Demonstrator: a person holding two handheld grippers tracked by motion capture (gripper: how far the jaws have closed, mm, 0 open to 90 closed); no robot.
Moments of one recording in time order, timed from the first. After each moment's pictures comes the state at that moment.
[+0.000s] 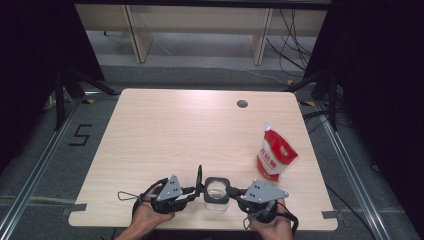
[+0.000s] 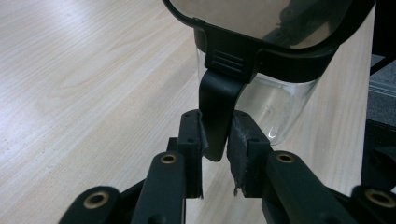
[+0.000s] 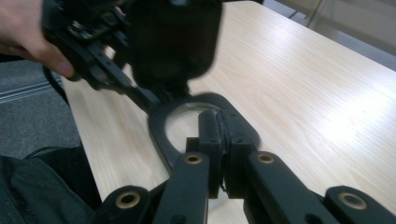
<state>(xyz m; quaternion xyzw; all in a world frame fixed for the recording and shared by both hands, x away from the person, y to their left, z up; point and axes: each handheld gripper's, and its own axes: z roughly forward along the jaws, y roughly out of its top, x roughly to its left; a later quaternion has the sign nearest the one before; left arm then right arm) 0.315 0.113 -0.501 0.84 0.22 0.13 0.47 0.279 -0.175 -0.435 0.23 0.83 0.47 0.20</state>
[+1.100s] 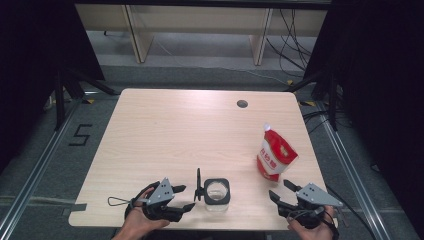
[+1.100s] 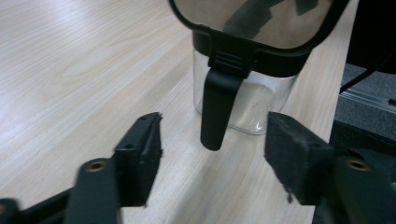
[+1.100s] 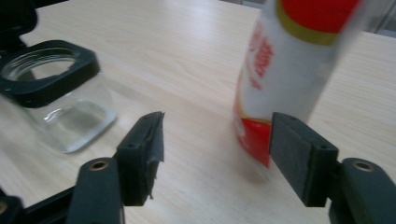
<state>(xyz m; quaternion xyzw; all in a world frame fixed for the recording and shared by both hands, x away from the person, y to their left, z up) 0.299 0.129 -0.493 0.83 0.26 0.11 0.49 0.270 -0.285 -0.460 0.42 0.75 0.45 0.25</state>
